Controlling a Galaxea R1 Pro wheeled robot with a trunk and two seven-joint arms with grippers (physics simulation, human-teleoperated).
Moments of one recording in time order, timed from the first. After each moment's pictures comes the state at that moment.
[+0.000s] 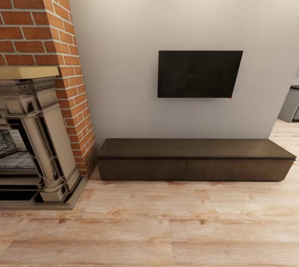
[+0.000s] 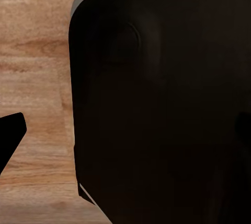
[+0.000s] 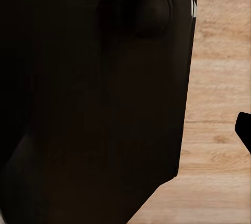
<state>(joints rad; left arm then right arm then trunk) 0.00 0.00 0.01 -0.04 0.01 -0.02 0.00 0.00 0.00 0.00 0.01 0.01 -0.01 0.01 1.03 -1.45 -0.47</state>
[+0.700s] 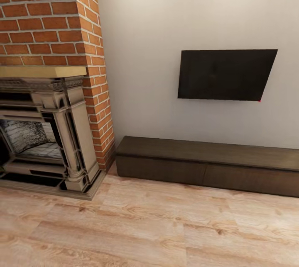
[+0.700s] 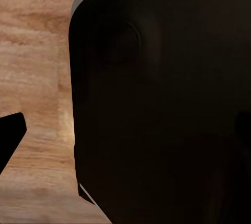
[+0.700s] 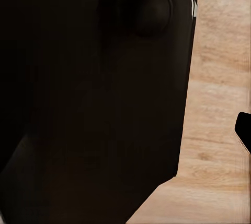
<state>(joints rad) 0.00 0.00 0.01 -0.04 0.01 -0.02 0.00 0.00 0.00 0.00 0.01 0.01 -0.01 0.01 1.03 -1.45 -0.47</state>
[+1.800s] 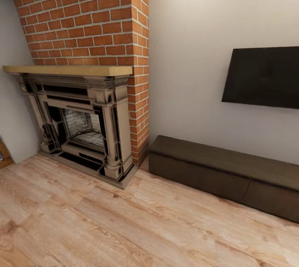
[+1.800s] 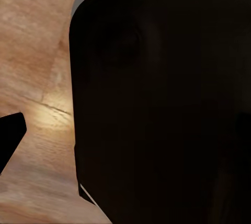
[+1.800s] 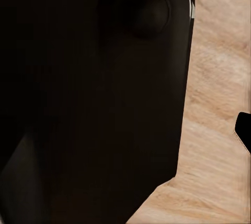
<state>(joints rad) 0.00 0.00 0.01 -0.04 0.01 -0.02 0.00 0.00 0.00 0.00 0.01 0.01 -0.01 0.00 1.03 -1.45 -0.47</state>
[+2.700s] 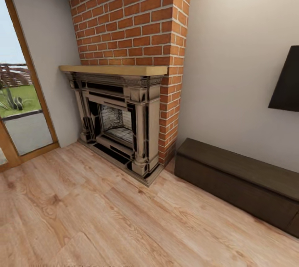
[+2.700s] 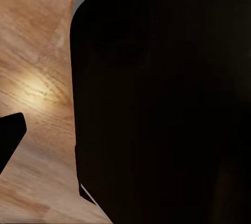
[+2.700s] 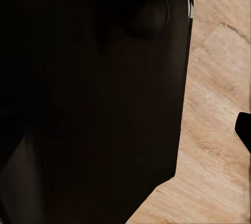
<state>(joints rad) 0.00 0.00 0.01 -0.04 0.01 -0.02 0.00 0.00 0.01 0.00 0.01 0.01 -0.01 0.00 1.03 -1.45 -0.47</state>
